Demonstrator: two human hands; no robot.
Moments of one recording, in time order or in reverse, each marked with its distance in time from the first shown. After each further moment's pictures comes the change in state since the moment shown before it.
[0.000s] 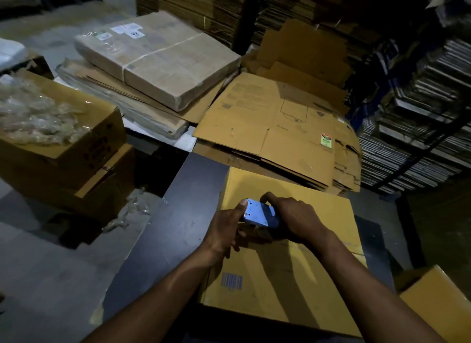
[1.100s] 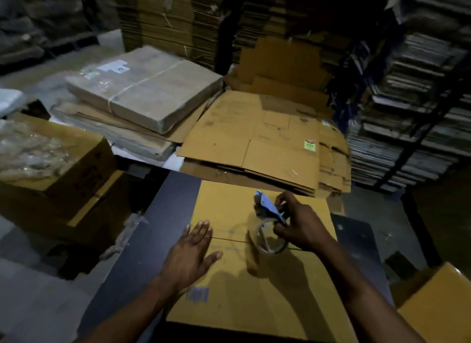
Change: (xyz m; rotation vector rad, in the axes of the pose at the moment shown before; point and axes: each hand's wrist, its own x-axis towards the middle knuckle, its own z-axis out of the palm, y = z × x) left_hand 0.032 -0.082 -0.002 1.339 0.005 0.613; right_hand -0.063 0.098 0.007 0.568 0.181 0.179
